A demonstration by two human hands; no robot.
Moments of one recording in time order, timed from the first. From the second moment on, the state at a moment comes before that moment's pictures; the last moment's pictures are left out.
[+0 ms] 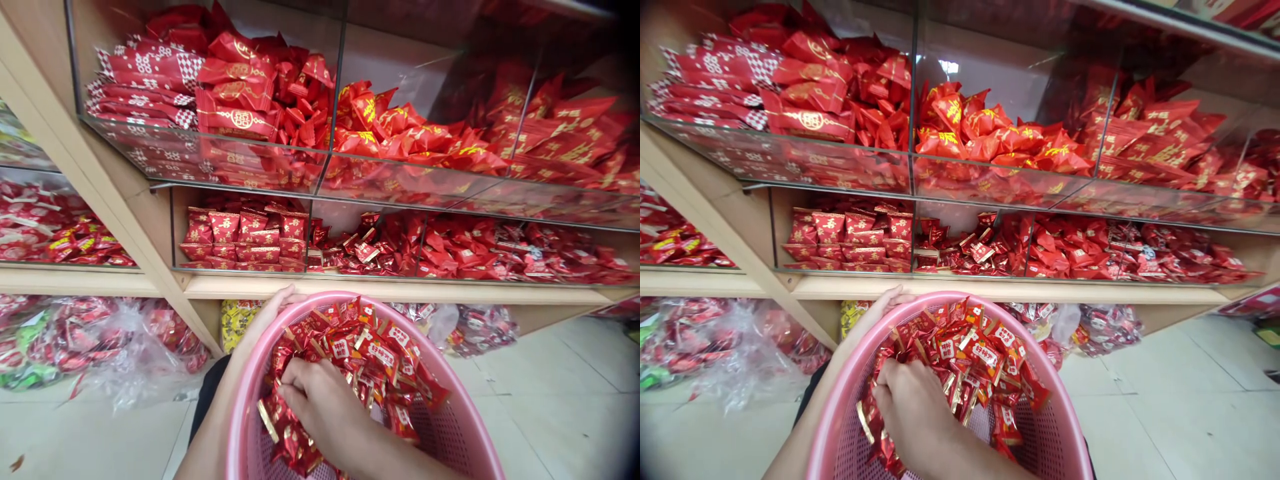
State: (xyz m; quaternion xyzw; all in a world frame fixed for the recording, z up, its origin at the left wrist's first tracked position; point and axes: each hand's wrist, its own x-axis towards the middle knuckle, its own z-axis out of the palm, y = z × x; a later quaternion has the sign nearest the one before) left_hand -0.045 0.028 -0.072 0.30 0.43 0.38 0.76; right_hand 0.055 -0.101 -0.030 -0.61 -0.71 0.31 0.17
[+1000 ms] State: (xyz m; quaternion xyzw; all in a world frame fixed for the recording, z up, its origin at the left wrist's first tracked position) left_hand -0.047 0.028 -0.074 0.30 0.38 0.36 0.80; right_hand 0.085 -0.003 -0.021 -0.64 -0.63 0.39 0.21
